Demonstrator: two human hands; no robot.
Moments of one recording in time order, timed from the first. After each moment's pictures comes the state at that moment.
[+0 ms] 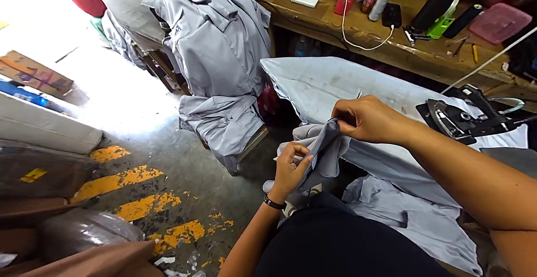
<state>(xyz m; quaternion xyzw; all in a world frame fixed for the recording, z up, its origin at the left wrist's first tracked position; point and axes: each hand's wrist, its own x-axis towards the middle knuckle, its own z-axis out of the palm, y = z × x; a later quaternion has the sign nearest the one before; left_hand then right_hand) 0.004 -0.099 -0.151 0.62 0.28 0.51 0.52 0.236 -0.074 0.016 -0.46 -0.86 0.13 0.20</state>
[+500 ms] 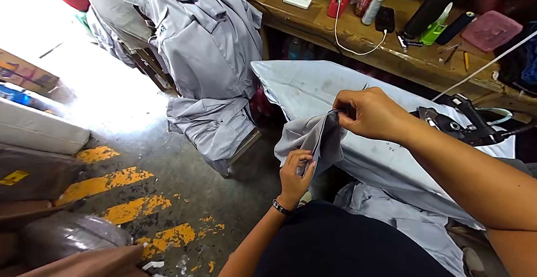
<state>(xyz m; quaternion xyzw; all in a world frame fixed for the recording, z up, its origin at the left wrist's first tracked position) 0.074 -0.099 -0.180 0.66 0.32 0.56 0.37 0.275 -0.050 0.032 -0.52 -0.83 0.10 0.19</state>
